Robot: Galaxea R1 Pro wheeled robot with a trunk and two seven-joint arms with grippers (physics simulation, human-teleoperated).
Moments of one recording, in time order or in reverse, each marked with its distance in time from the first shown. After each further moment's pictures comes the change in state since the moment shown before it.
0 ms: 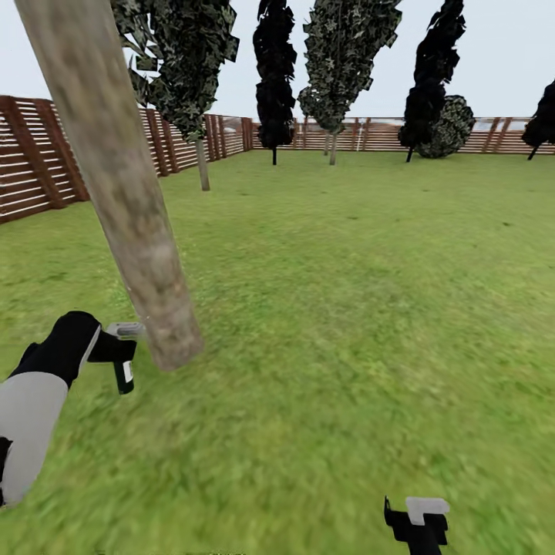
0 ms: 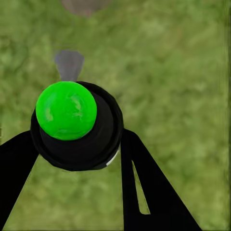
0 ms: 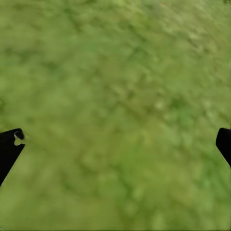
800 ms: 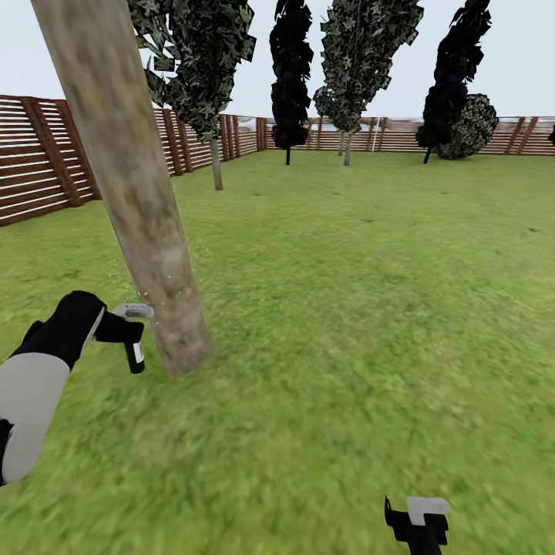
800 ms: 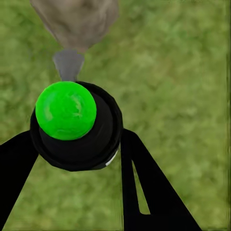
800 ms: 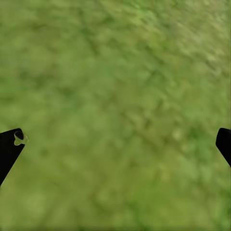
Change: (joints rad) left arm -0.080 0.006 -0.099 -0.011 -0.007 0.004 -0.127; right arm 0.000 -0.001 0.000 0.000 0.000 0.000 -0.002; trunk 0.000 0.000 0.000
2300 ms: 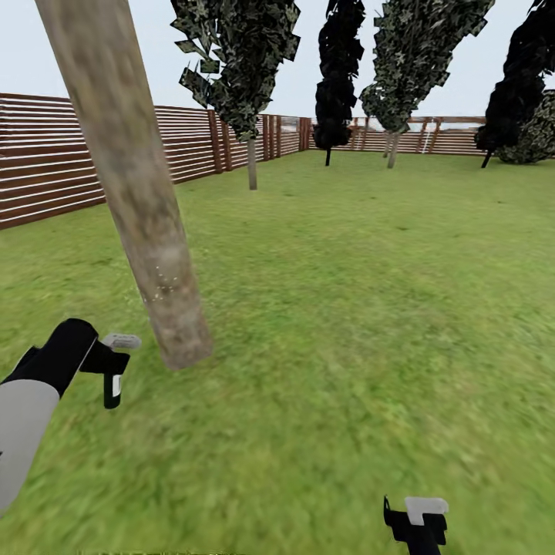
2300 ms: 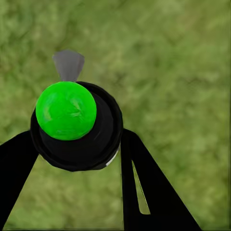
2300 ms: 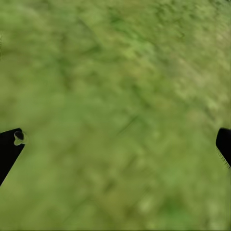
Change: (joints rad) left arm 0.111 0.036 0.010 0.016 -0.108 -0.004 -0.005; right arm 0.000 0.003 0.002 0.000 0.001 0.000 0.001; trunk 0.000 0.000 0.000
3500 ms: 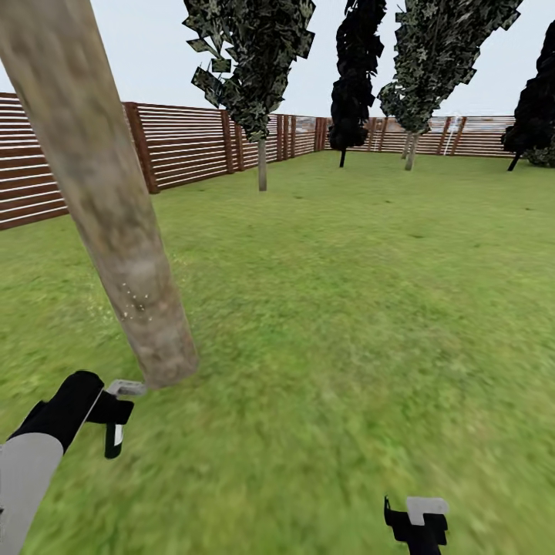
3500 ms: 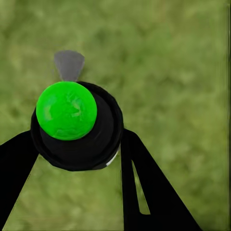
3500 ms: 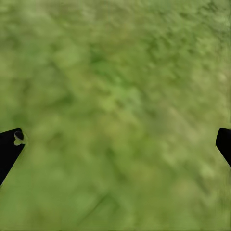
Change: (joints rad) left arm 0.214 -0.046 0.082 0.008 0.007 -0.118 0.070; right arm 0.000 -0.002 0.000 0.000 -0.001 0.000 -0.001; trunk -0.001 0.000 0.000
